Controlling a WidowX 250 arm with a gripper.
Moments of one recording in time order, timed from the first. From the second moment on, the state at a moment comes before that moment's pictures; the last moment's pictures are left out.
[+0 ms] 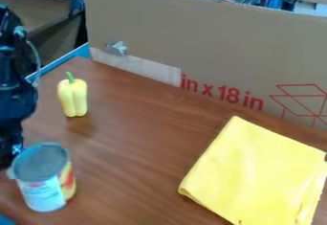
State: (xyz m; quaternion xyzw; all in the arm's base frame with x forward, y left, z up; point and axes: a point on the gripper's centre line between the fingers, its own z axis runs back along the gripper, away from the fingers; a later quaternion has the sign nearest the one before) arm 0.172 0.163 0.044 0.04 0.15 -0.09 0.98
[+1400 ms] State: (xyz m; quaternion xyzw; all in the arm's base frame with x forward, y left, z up) arm 0.169 0.074 0.075 -0.02 0.06 0.01 1.00
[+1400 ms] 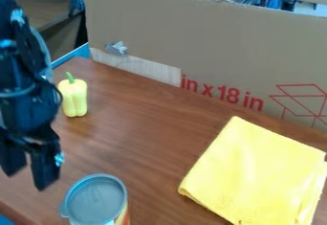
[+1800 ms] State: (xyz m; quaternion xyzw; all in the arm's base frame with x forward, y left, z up) arm 0.170 0.133 0.114 0.10 0.04 0.00 0.99
